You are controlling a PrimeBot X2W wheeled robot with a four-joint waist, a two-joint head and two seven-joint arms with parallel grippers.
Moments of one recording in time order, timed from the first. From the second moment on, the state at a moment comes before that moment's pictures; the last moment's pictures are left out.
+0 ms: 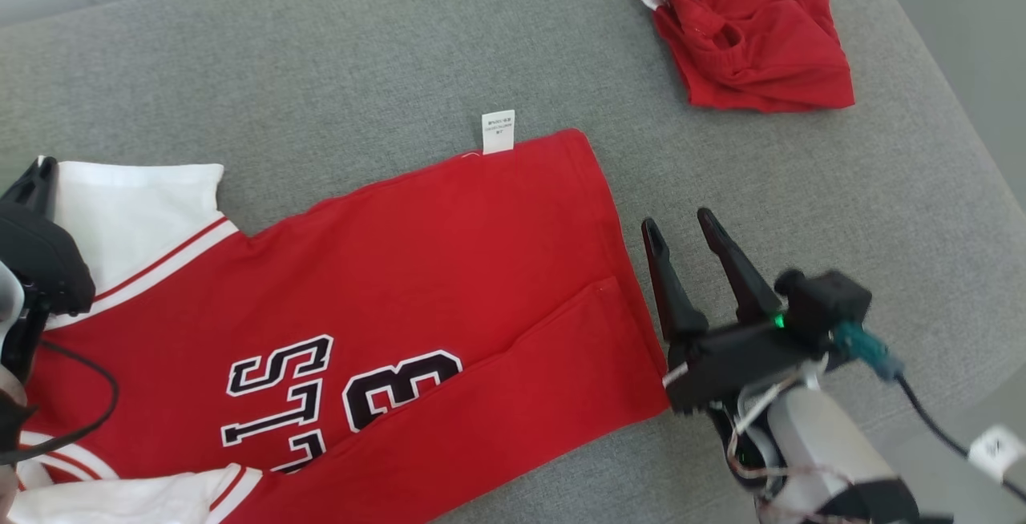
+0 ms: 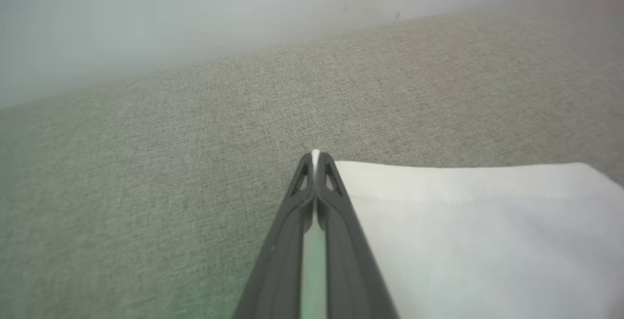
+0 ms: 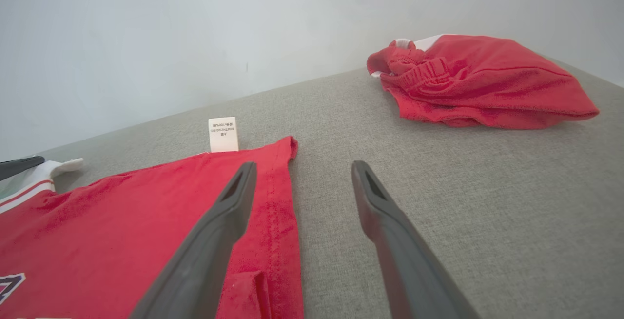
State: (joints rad) left arm -0.98 0.44 -0.20 0.91 -0.31 -0.13 -0.01; right arm -0.42 -0.13 0.42 0.25 0.38 0.13 -0.26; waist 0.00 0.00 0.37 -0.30
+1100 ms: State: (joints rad) left arm -1.05 0.39 -0.38 0.87 -0.41 -0.13 -0.08; right arm -1.04 -0.06 0.50 1.08 0.54 0.13 -0.10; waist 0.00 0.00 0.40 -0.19
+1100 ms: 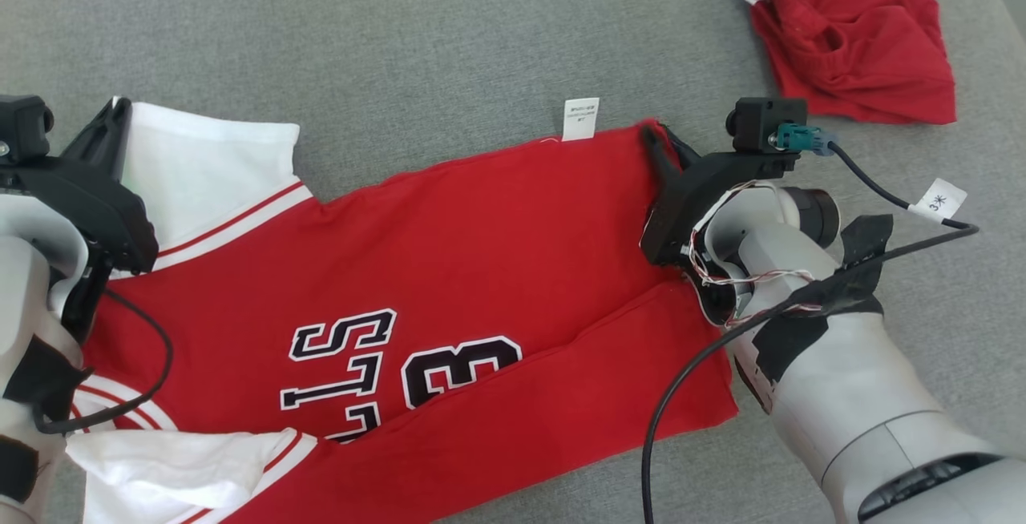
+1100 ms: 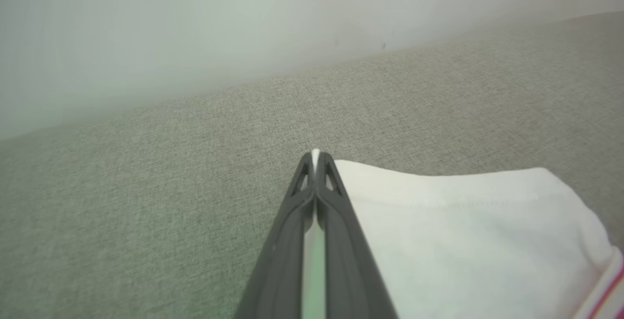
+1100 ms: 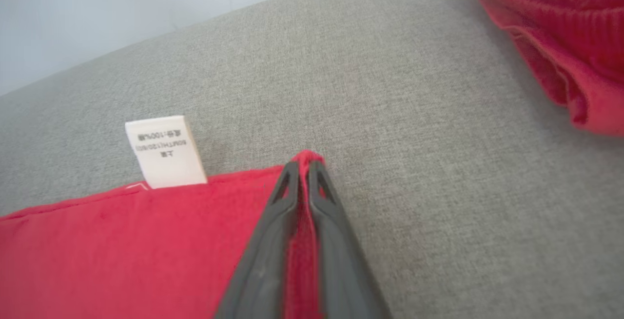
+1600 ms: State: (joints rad) left arm -1.01 0.38 -0.40 0.82 -0.47 -0.13 -0.18; right arm -1.03 -0.07 0.55 1.09 0.59 0.13 -0.24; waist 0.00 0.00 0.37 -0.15
